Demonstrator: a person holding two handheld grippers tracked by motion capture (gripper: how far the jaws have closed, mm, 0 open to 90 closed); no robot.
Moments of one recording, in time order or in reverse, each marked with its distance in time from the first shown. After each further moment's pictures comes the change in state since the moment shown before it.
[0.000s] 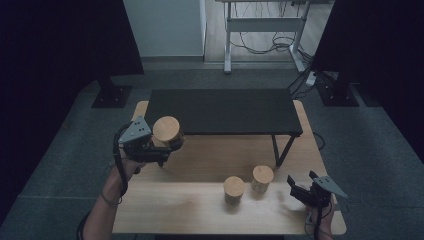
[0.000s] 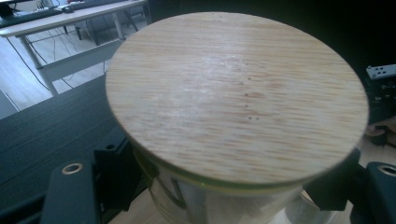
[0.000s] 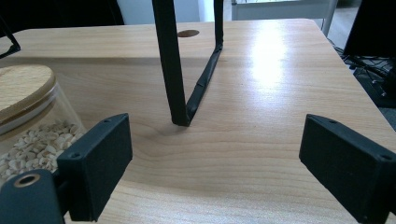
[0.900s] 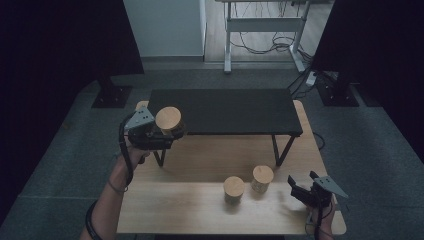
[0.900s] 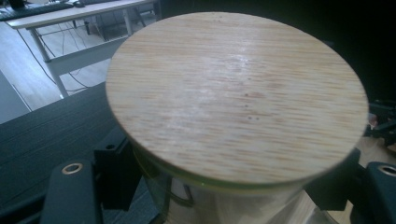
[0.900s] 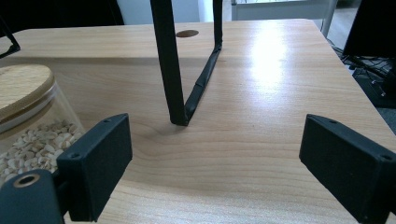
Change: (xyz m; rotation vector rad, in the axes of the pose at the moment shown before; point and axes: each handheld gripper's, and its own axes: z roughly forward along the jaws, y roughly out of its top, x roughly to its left) left arm 0.026 0.003 0.024 -0.001 0.031 -0.046; right arm -0.002 0.000 -0.001 -0.002 -0.001 -0.002
